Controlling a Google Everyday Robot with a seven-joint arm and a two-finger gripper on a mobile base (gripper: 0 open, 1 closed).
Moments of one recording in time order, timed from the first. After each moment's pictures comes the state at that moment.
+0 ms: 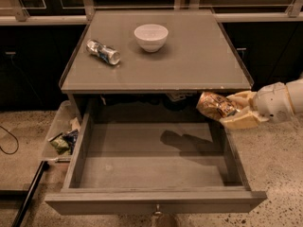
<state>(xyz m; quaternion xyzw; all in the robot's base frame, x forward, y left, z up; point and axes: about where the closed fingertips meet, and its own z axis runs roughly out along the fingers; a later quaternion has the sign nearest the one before) 0.506 -0.235 0.808 -0.54 0.72 0.24 0.37</state>
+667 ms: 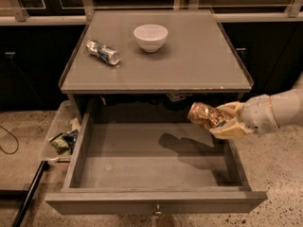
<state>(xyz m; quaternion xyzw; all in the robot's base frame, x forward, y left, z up) 0.501 -0.213 0.773 -0.54 0.73 0.23 0.36</state>
